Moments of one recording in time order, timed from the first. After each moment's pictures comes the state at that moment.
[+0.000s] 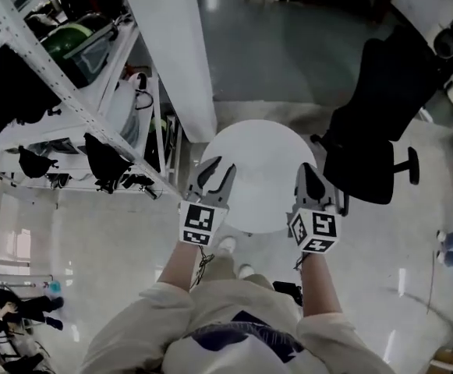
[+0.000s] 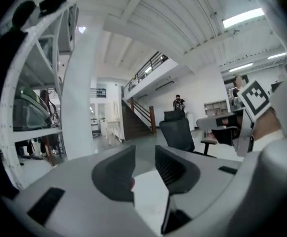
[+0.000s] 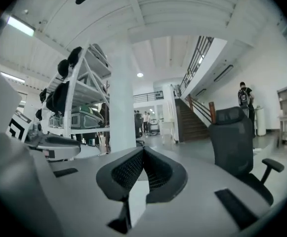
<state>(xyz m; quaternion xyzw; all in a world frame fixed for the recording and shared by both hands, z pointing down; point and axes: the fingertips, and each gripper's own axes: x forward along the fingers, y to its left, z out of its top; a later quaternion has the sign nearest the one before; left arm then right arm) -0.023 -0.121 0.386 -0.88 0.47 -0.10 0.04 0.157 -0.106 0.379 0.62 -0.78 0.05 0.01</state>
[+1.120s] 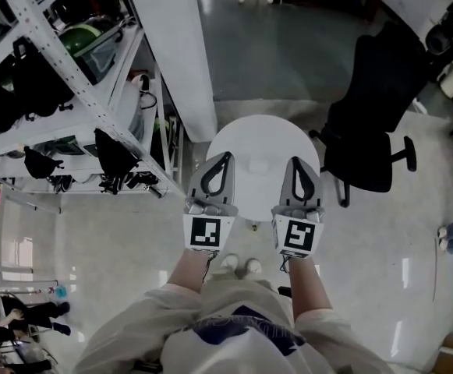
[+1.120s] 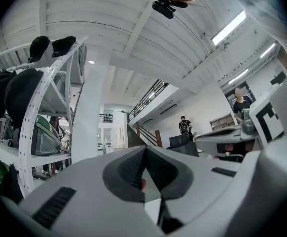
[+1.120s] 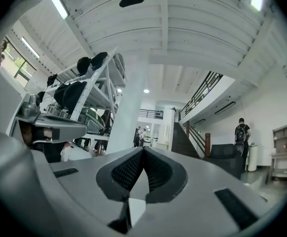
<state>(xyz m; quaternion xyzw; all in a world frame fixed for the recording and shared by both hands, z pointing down) -0.047 -0.056 0.286 -0.86 0.50 0.04 0.13 0.085 -0.045 0.302 0.66 -0.74 -0.11 0.00</state>
